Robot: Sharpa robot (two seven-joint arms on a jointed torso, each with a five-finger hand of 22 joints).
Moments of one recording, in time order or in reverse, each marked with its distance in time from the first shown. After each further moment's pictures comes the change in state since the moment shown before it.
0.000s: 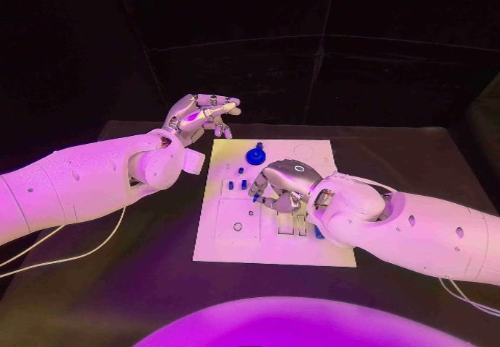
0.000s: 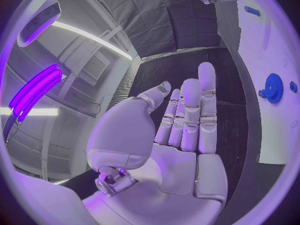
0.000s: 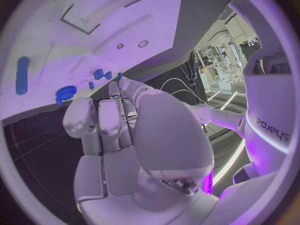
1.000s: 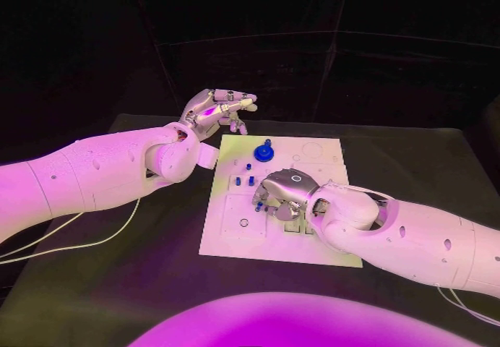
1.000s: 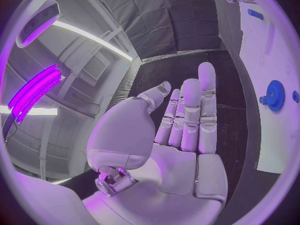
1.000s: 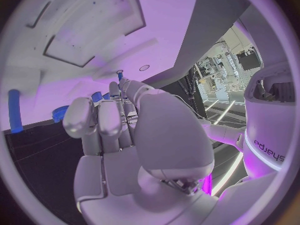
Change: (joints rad) left arm 0.001 0.024 0.000 -0.008 0.000 0.001 -0.006; left_hand 0.000 0.000 0.000 0.000 0.000 0.000 0.000 0.000 0.000 0.000 0.000 0.000 0.000 0.000 0.000 0.000 -0.001 0.000 0.000 0.000 -0.001 -0.002; right arm -0.044 0.058 0.000 -0.065 -0.099 0.058 0.009; right_hand -0.018 -0.003 0.009 -0.004 -0.001 0.000 0.000 0.000 -0.001 0.000 0.000 -0.005 -0.001 0.000 0.000 0.000 -0.002 0.000 0.000 0.000 0.000 0.000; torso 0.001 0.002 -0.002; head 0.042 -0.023
